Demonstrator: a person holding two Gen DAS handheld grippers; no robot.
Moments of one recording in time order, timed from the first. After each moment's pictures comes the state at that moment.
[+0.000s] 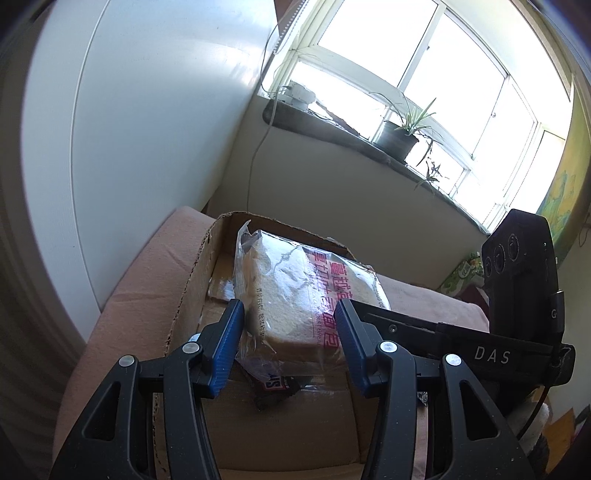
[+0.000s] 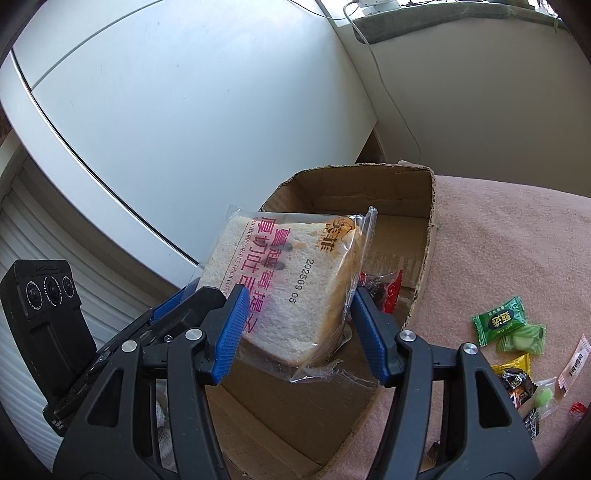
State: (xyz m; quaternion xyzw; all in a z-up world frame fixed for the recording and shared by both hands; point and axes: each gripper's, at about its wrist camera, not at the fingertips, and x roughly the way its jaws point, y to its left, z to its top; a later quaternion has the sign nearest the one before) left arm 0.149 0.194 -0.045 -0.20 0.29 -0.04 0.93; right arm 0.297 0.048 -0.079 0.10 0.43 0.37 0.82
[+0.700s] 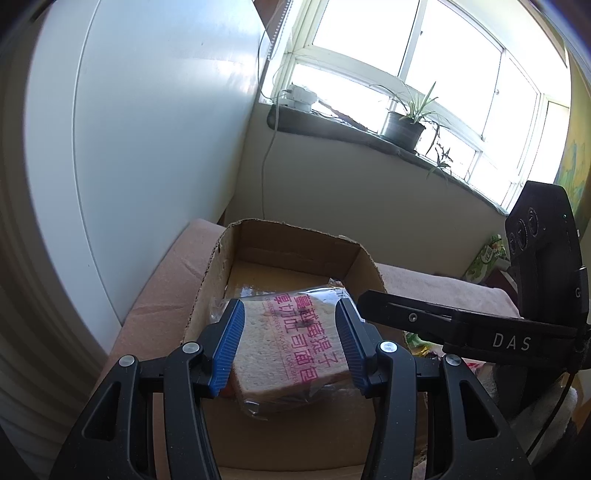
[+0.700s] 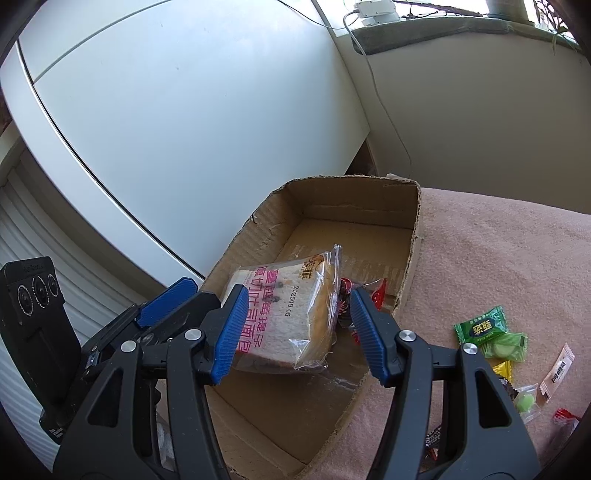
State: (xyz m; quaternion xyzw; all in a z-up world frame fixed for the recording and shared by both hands) left arm 0.151 0.179 -0.040 -0.14 0.29 -0.01 0.95; right arm 0.289 0.037 -0.073 0.08 0.41 0.36 0.83
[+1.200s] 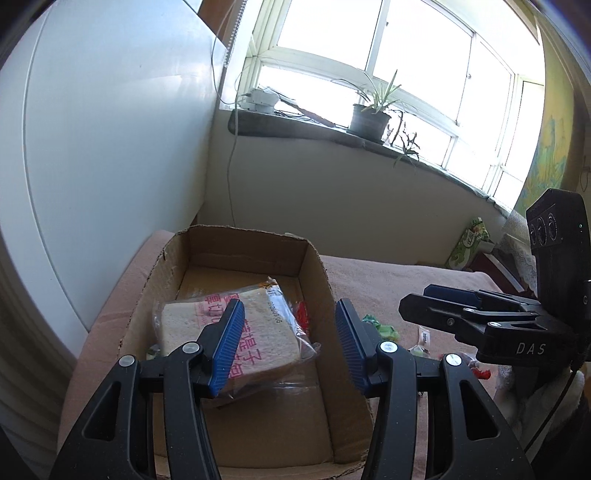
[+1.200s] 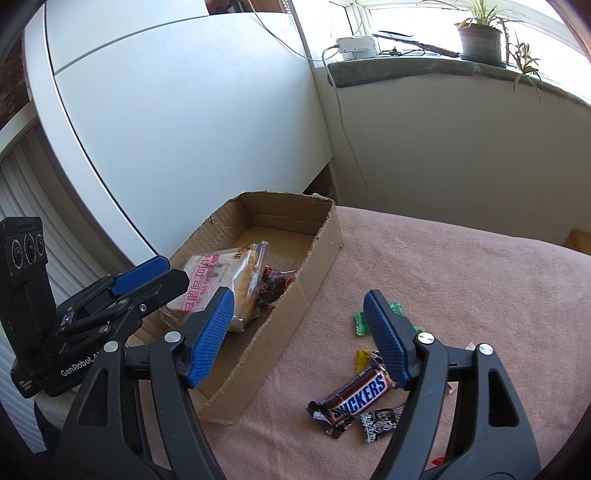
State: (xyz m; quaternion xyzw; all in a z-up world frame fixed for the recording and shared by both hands) left arm 0.153 0.129 -0.028 -0.11 0.29 -0.05 0.95; right arm 0.260 -0.042 -0.051 0.02 0.37 0.31 0.88
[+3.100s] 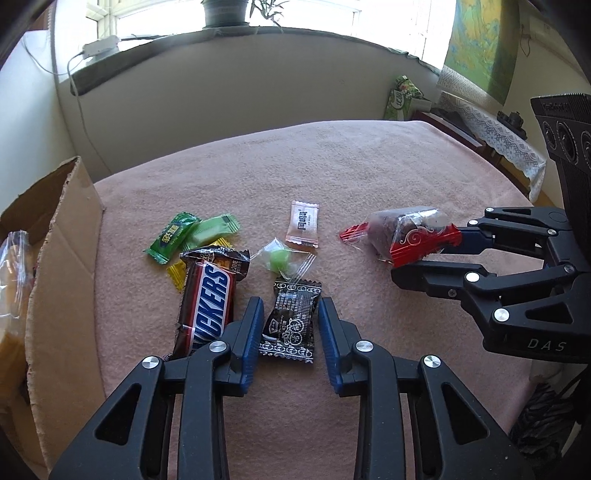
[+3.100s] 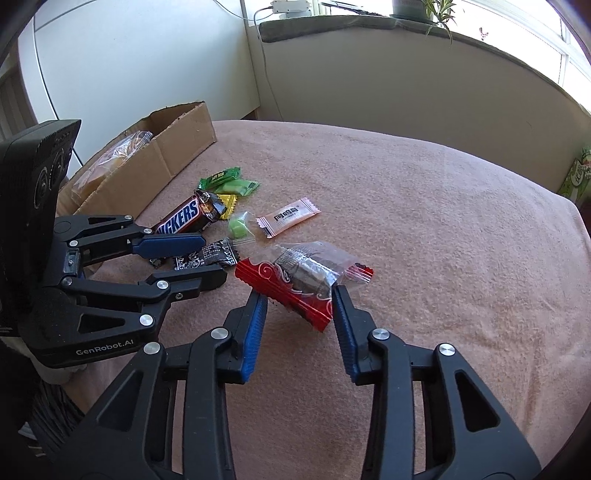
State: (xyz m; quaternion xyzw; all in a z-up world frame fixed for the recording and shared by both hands) left arm 0.184 -0.040 -0.104 0.06 0.43 -0.20 0.88; right arm 0.223 -0.175 -0.129 -0.05 0.42 0.23 0.88
